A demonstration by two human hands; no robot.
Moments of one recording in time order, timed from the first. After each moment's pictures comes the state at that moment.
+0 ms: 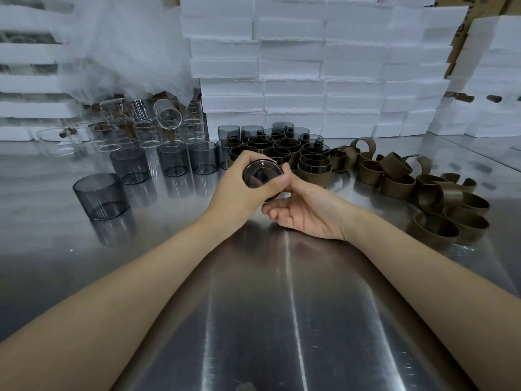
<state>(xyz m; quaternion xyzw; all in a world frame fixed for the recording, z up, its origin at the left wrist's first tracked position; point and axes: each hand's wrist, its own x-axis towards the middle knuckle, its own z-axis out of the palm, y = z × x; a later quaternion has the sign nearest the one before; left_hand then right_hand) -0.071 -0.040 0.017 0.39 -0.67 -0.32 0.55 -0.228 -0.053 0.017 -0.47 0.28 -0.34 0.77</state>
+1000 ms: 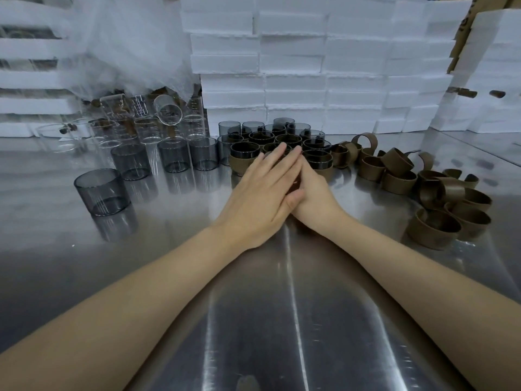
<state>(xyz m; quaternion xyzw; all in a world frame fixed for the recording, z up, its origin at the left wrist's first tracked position) -0.083 -0.030 0.011 0.39 -0.87 0.08 0.30 -0.220 -0.049 0.009 -0.74 0.46 -0.44 0.22</state>
